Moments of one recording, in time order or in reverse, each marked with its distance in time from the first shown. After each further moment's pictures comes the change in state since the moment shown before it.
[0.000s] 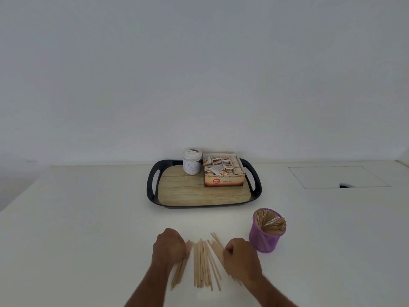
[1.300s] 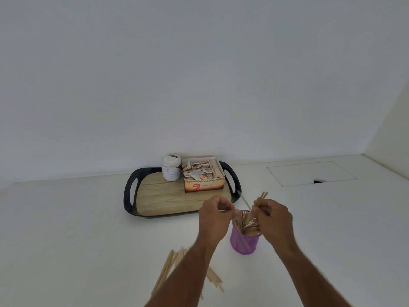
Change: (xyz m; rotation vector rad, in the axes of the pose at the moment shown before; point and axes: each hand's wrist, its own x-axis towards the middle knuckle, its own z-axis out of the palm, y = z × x) left_hand -0.034 0.159 0.043 -0.692 0.007 0.511; right_hand 0.016 0.040 -0.136 0.422 0.513 0.051
